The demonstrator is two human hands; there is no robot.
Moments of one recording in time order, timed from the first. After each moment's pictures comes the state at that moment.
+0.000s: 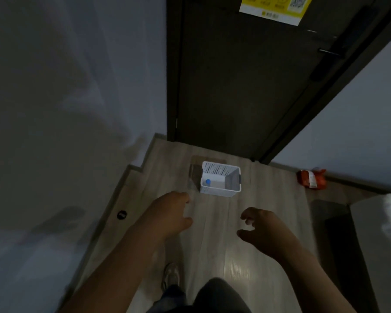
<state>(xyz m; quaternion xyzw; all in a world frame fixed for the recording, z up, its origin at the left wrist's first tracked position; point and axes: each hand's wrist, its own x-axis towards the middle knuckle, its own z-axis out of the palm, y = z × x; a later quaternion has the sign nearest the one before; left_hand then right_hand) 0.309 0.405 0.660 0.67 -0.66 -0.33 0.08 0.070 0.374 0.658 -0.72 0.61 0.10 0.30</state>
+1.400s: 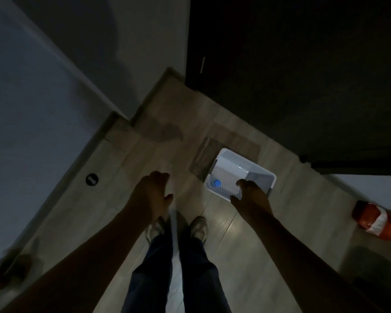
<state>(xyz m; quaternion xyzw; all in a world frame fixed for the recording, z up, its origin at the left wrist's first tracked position) 0.346 0.050 0.305 0.79 -0.48 -0.38 0.02 0.126 -0.084 0.279 -0.76 0.53 0.25 0.28</state>
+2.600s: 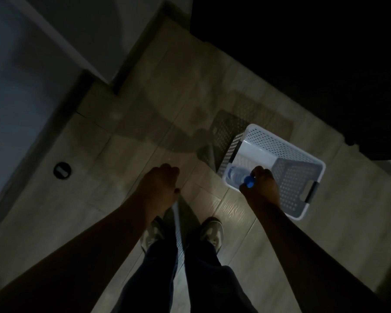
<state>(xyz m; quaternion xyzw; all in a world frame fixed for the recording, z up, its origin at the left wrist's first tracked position) 0.357 0.037 0.055 0.73 -0.52 -0.44 -0.06 0.126 -0.082 0.002 -0.70 0.63 0.19 0.27</state>
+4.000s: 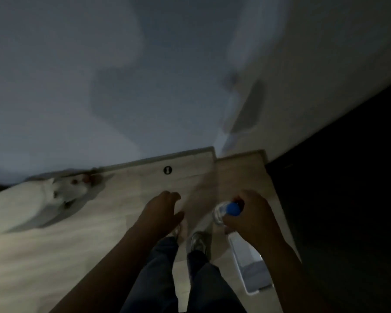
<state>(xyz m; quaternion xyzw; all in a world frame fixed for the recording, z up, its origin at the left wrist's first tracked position) 0.329 0.212 0.561 0.93 -0.11 -0.31 0.18 0.274 0.003 0.576 -0.91 0.19 0.16 0.35</state>
